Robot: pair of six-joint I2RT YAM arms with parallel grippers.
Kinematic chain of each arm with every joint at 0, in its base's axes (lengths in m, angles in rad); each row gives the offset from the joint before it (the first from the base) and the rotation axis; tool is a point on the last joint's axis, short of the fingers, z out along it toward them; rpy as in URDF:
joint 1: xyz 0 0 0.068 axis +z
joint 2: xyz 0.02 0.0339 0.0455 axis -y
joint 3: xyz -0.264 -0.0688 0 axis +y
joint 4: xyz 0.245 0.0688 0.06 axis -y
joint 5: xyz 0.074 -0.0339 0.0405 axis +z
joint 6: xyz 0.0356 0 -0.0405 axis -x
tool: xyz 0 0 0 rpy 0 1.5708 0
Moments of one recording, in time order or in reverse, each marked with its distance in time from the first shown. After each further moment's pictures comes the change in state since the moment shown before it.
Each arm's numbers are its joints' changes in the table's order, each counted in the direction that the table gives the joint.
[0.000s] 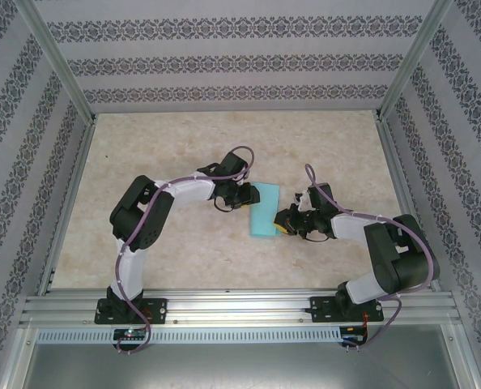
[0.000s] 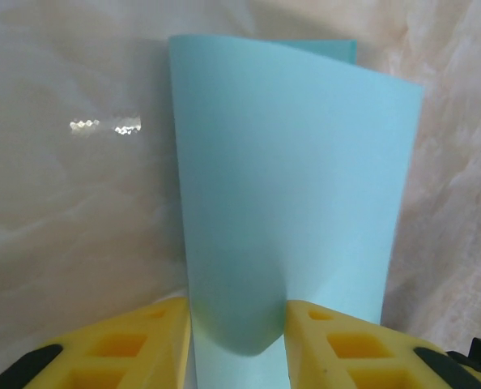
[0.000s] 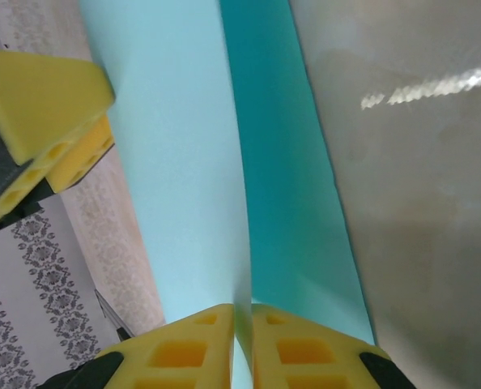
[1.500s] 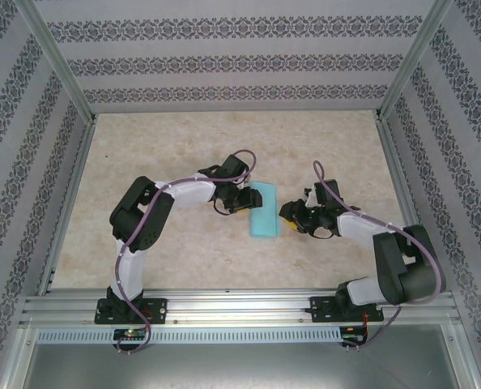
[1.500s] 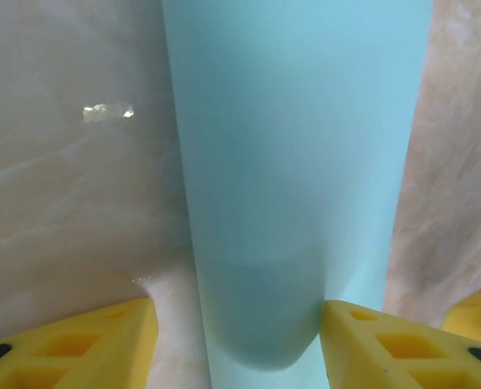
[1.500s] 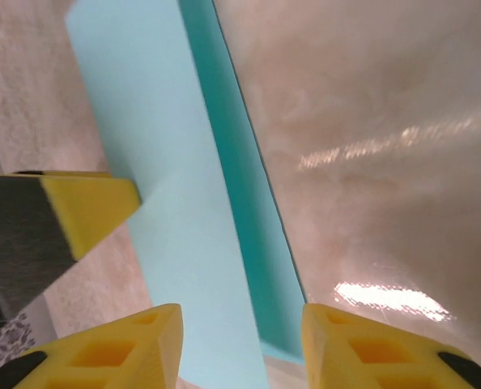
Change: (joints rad) left arm -0.013 0.010 0.021 -0.035 -0.018 -0.021; right arm -0.055 0.149 -0.051 -0.190 -0.168 0.078
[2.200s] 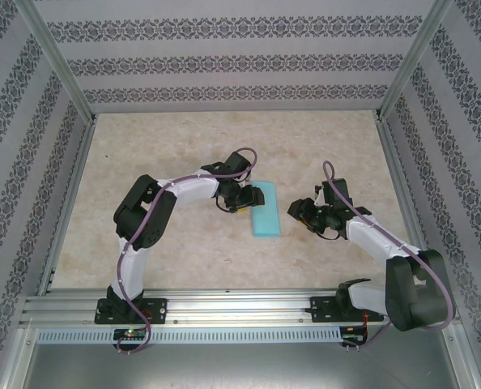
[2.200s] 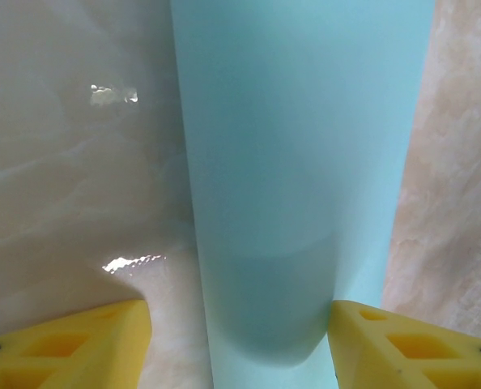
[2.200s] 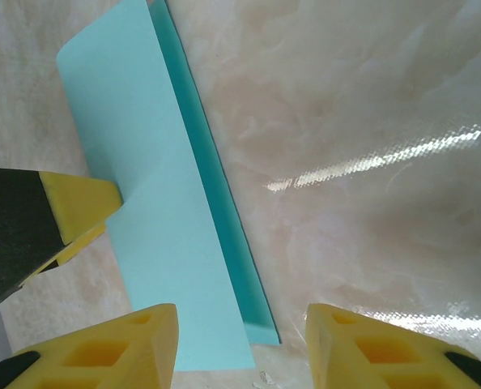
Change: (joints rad) left arm -0.001 -0.036 -0.076 -0.085 0.007 0.045; right arm -0.024 0.107 -0.006 -0.135 -0.098 0.036
